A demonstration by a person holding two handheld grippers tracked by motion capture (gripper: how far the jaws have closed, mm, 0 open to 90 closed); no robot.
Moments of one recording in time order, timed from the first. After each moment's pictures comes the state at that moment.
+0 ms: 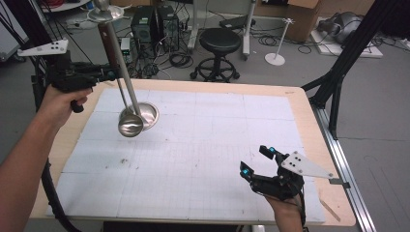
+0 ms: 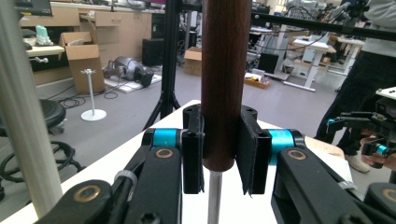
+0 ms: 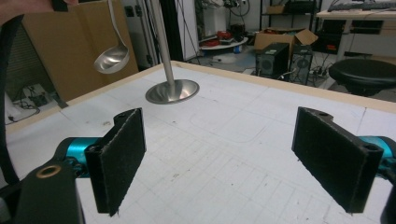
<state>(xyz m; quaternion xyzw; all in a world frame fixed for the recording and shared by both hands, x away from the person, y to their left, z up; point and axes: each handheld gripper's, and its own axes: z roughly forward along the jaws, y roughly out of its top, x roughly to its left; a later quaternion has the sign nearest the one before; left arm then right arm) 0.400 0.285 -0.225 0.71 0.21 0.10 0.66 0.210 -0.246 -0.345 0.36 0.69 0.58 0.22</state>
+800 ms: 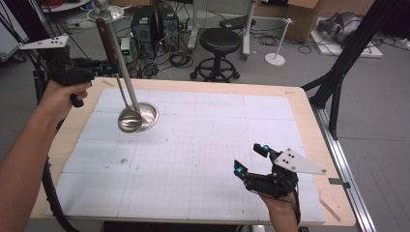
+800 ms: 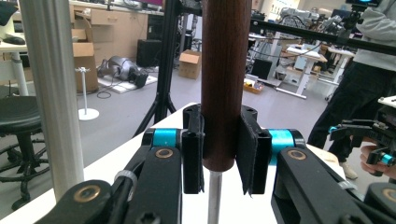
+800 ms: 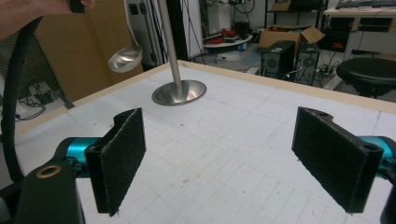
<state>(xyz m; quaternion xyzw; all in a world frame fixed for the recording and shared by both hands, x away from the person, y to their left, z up) 0.421 0.295 -0.230 0.70 0.22 0.08 0.67 0.214 -0.232 -0.338 0.36 0.69 0.59 0.22</state>
